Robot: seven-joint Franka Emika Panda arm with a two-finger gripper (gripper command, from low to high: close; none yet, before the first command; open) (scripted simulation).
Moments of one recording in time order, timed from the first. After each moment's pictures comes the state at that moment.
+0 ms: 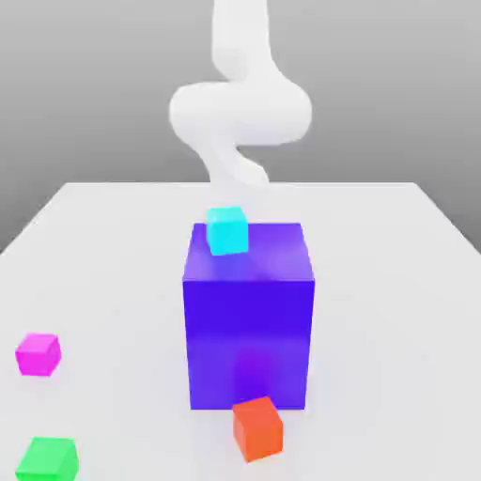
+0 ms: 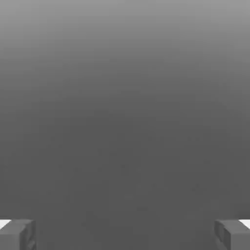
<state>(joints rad) -0.07 -0.71 0.00 -2.33 -0.01 2.35 0.89</state>
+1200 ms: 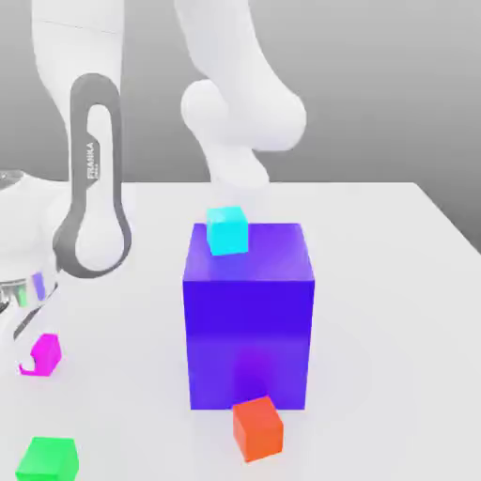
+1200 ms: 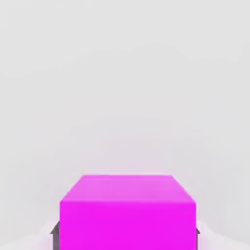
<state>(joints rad) -0.70 0.38 -0.10 -2.58 0.20 2.96 1.47</state>
